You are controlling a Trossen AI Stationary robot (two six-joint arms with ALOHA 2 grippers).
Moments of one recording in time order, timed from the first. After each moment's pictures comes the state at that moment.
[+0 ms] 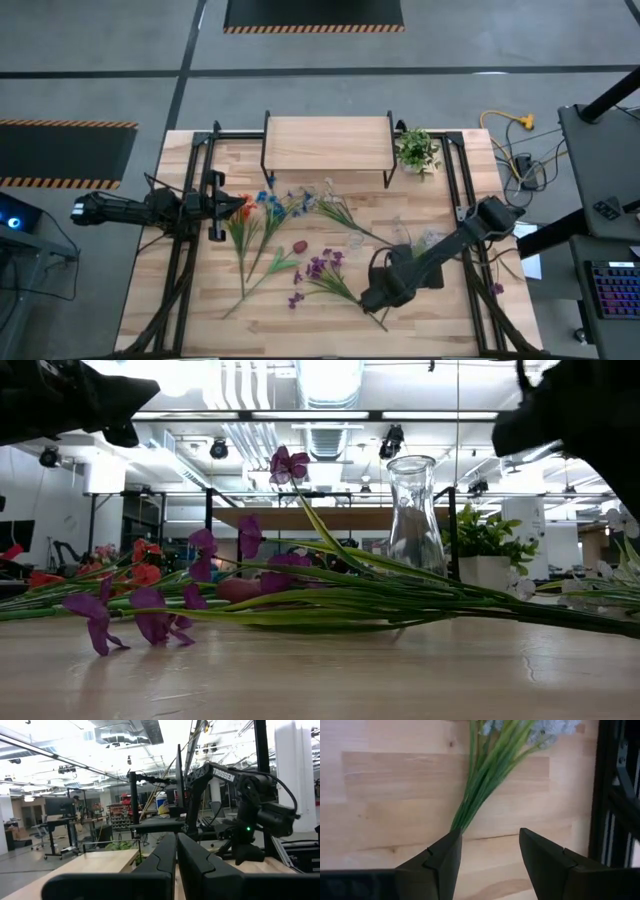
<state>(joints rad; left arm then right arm) -0.09 0.17 0.04 0.41 -0.17 0.16 0.58 1.97 1.51 -1.48 -0.02 2.19</state>
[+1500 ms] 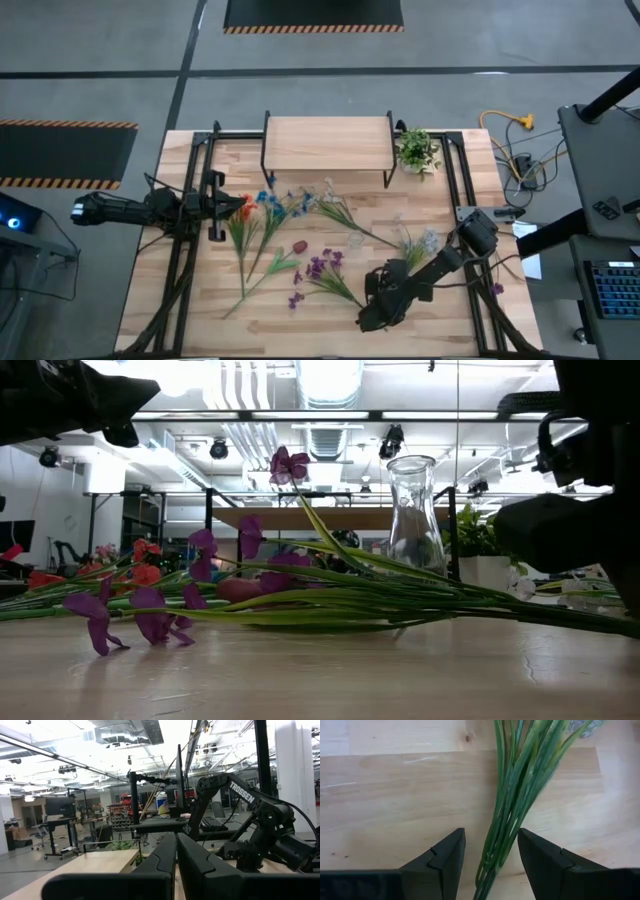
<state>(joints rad) -0.09 0.17 0.04 0.41 -0.17 0.16 0.64 2.19 1.50 -1.36 0.11 2.36</state>
